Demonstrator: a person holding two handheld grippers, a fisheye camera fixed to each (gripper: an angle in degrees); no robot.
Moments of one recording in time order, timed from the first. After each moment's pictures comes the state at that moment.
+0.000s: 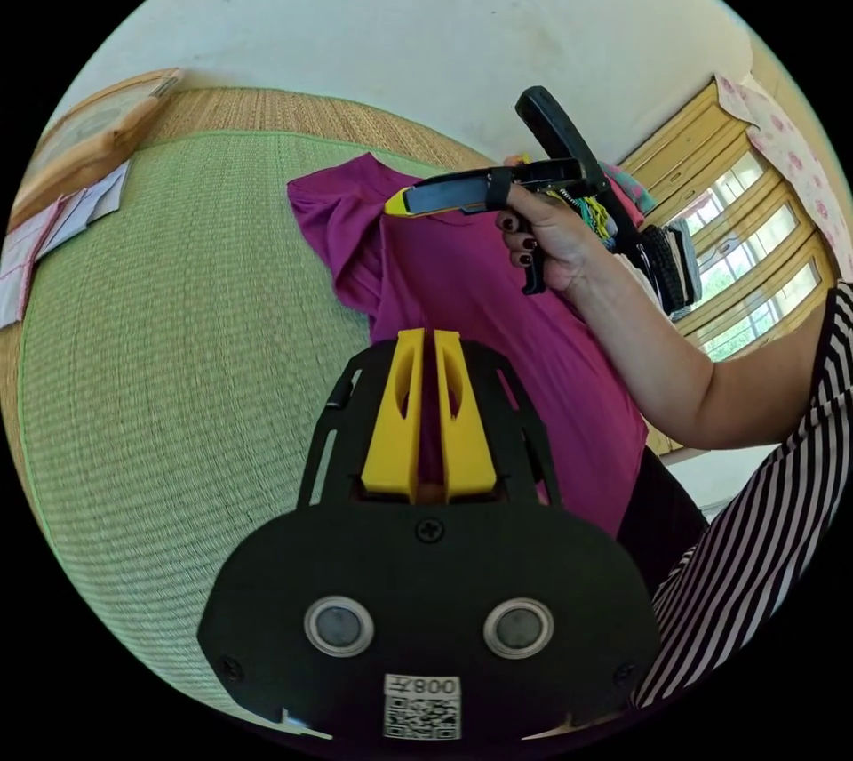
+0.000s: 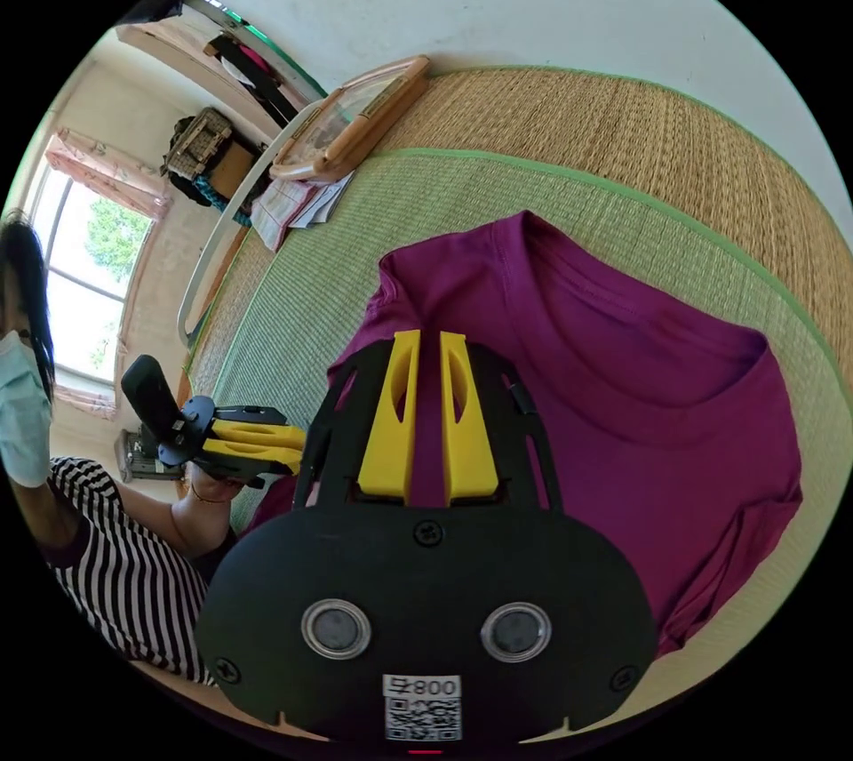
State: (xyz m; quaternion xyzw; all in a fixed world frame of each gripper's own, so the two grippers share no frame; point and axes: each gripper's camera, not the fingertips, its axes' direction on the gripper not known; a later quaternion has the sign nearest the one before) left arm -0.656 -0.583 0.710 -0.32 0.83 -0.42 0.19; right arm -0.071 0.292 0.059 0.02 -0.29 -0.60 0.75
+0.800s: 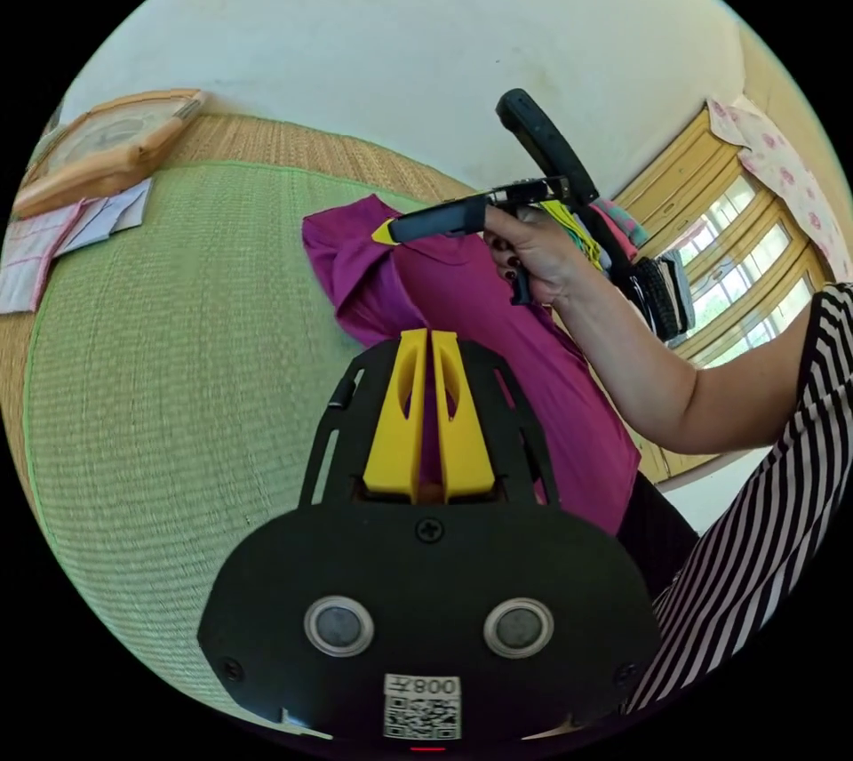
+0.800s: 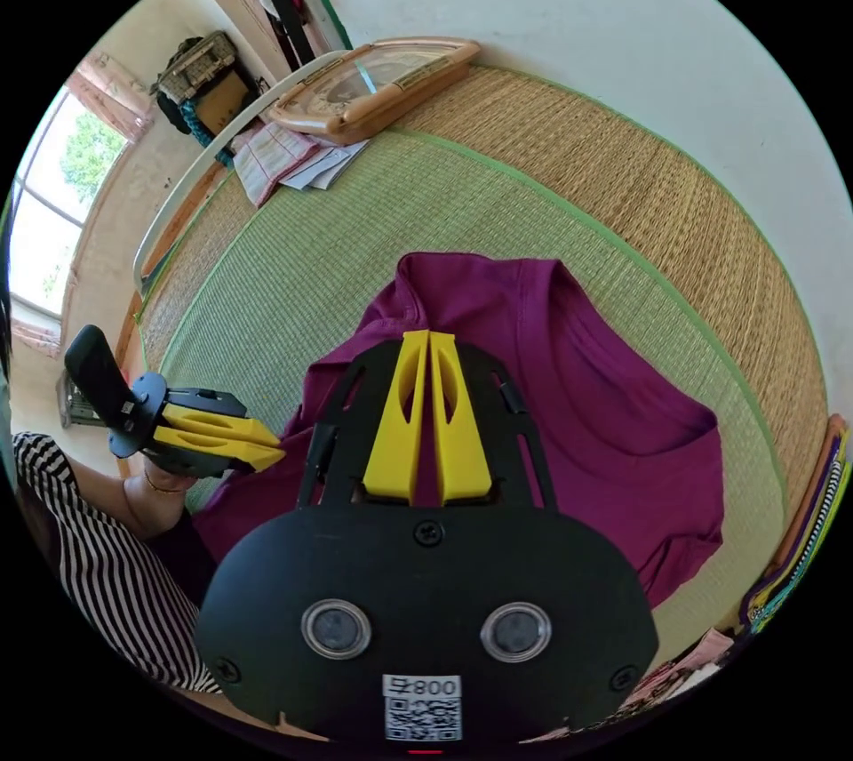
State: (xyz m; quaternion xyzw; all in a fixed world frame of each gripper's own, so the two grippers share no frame) left arm -0.651 -0.611 0.694 -0.31 0.81 -0.47 0.19; right arm -0.098 0.347 0.056 0.07 -0.18 -0.67 0.72
